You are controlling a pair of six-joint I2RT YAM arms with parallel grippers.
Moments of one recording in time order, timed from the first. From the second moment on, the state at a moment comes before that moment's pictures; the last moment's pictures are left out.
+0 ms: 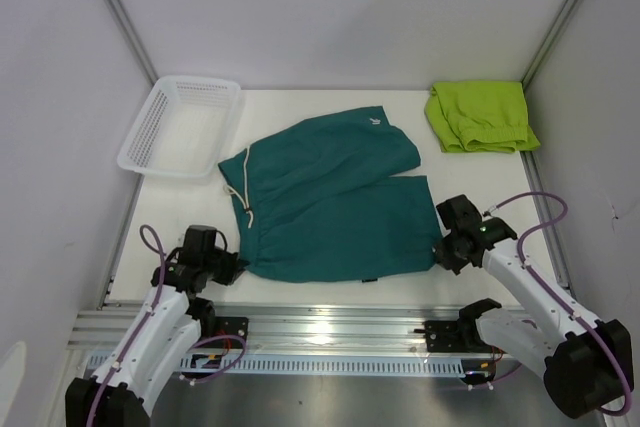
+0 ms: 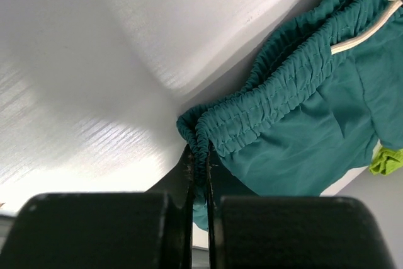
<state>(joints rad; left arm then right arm) -0.18 0.60 0.25 -0.67 0.05 -1.38 0.38 0.97 0.64 -0.95 0.23 1.29</state>
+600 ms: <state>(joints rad) -0.18 0.58 0.31 -0.78 0.04 -1.38 0.35 0.90 0.69 -1.02 0.23 1.26</state>
